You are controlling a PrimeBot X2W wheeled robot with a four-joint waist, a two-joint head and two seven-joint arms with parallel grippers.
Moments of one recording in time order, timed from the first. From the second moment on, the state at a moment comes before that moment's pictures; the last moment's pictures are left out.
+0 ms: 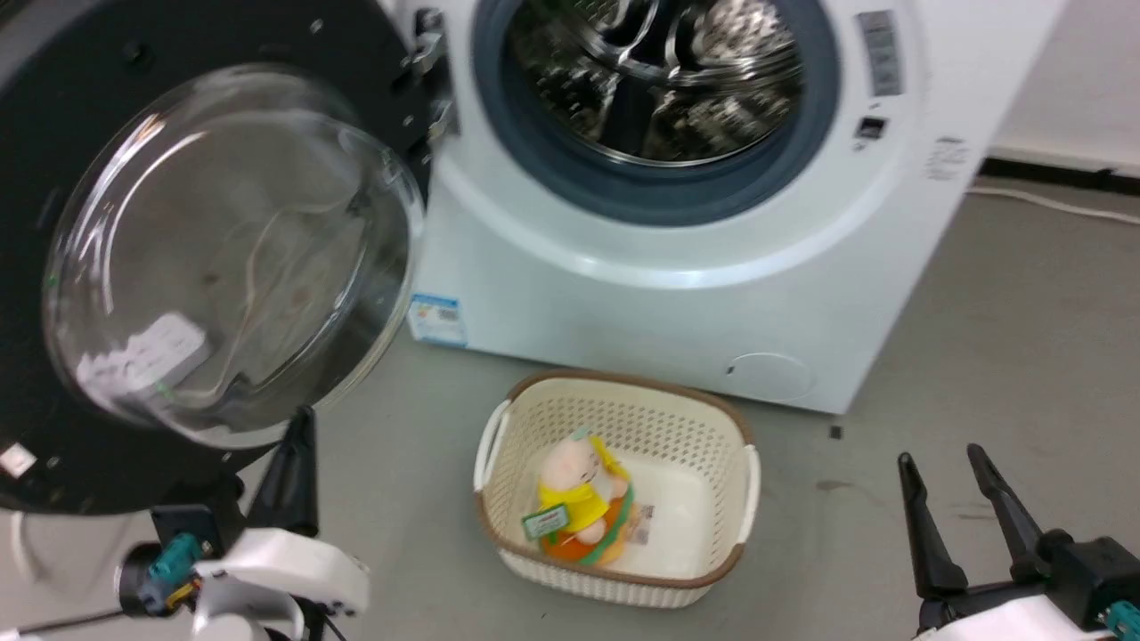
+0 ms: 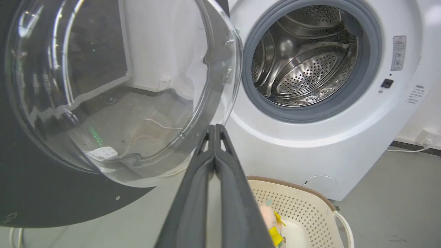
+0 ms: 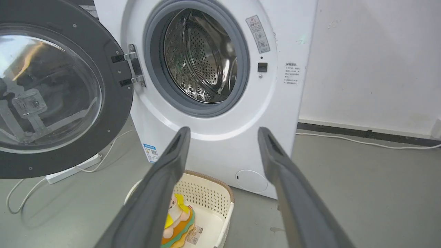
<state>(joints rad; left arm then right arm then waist) -0.16 0.26 -0.13 0.27 -0.40 0.05 -0.26 0.04 -0.09 -0.04 0.07 0.14 0.13 -0.26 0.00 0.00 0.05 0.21</state>
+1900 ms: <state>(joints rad) 0.06 0.07 -0.15 0.18 -0.17 0.03 -0.26 0.11 -0.06 -0.04 0.12 0.11 0.13 -0.26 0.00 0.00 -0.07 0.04</state>
